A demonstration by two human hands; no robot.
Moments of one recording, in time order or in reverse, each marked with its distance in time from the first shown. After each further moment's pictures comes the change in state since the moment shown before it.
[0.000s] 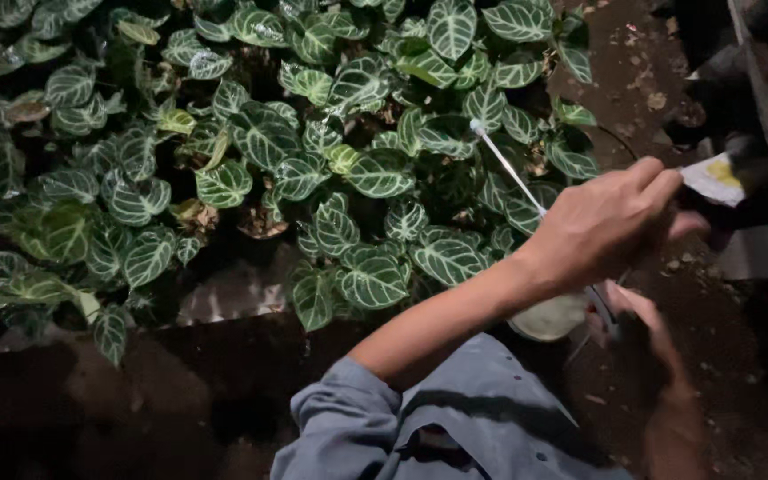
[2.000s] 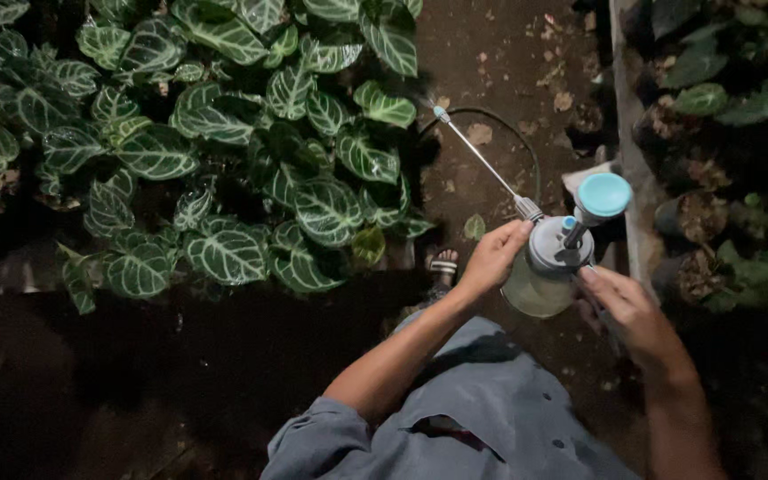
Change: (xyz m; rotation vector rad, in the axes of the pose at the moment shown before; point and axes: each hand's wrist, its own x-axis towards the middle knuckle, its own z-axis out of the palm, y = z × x) left_hand 0.059 -0.038 0.504 -1.111 0.218 -0.735; right_hand 0.084 -0.107 -0.420 -0.419 -0.116 0.014
